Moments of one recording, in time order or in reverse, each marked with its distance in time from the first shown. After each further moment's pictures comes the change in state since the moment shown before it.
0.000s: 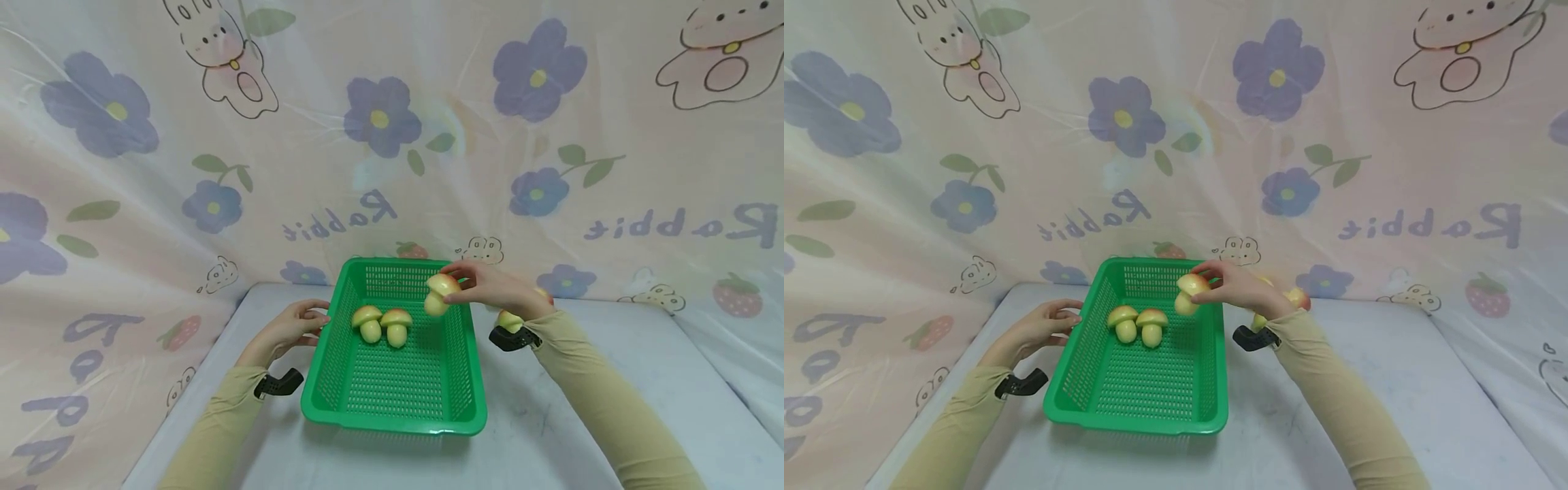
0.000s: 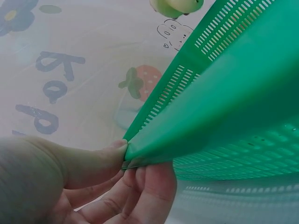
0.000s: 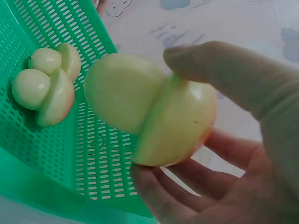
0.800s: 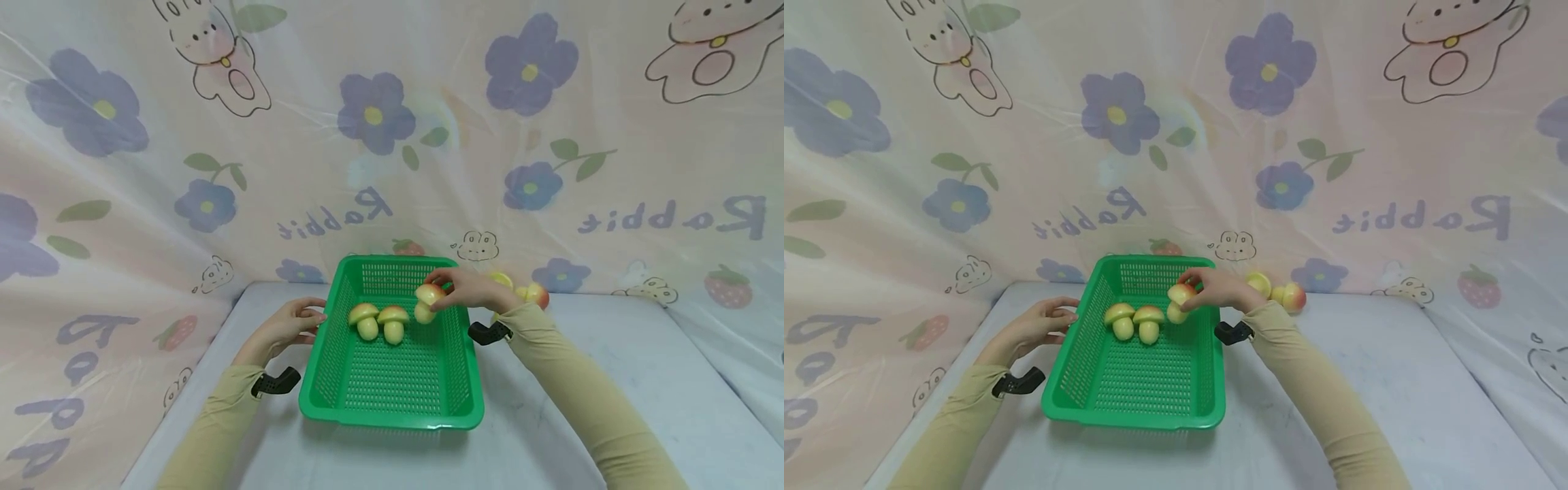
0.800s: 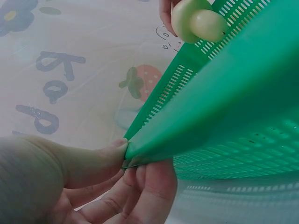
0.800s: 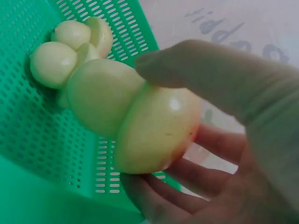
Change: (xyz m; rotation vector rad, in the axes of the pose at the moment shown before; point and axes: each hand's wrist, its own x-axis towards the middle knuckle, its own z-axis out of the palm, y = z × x) left_hand 0.003 0.000 -0.001 0.008 -0.004 -0.004; right_hand 0.025 0.008 0.016 -0.164 -0.072 0.052
